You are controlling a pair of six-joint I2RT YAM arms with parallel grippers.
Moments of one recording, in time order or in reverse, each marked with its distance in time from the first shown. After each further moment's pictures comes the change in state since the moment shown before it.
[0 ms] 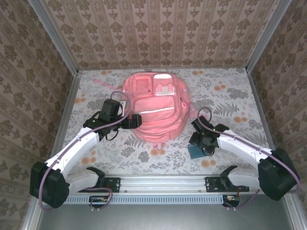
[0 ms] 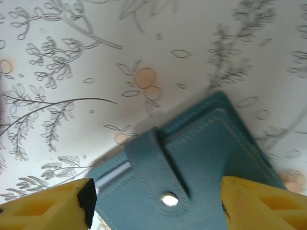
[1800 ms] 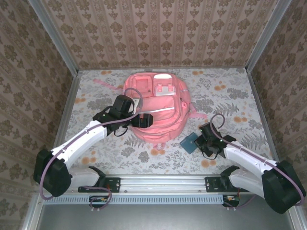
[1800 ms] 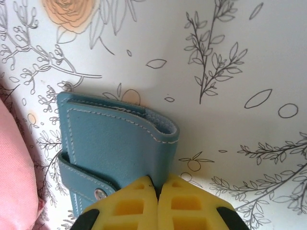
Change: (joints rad) left arm -0.142 0.129 0.131 -0.011 0.029 0.007; right arm -0.074 -0.167 -0.219 0.256 -0.059 0.277
